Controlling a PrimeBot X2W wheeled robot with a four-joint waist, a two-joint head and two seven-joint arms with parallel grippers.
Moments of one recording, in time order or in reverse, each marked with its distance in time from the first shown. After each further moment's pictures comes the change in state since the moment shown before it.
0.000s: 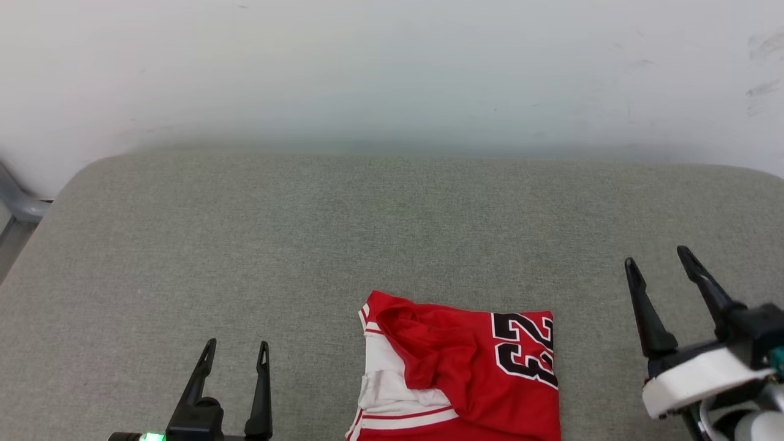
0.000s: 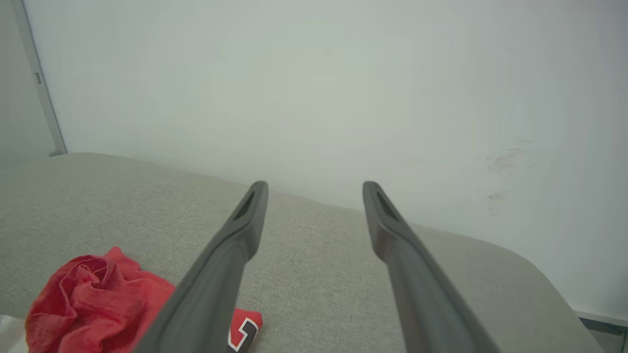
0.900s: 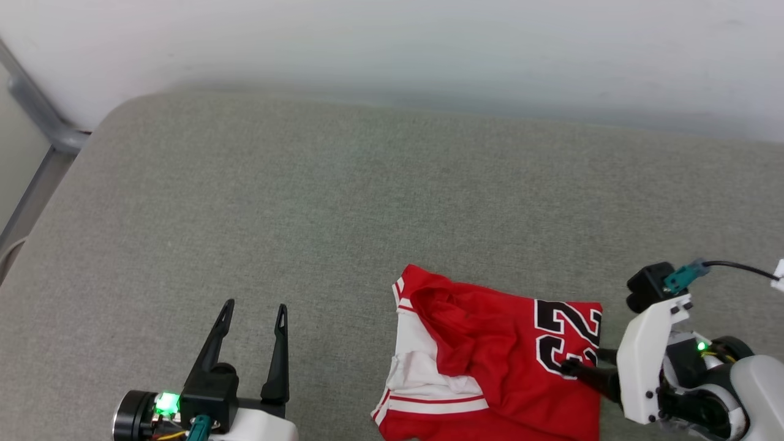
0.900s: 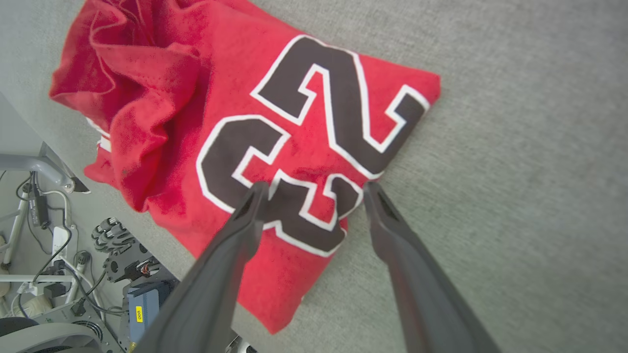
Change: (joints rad) left arm -0.090 -0.012 -0.032 -0.003 0.008 -0.015 0.000; right arm -0.235 -0.235 0.302 0.207 0.625 0.000 0.941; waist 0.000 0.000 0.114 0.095
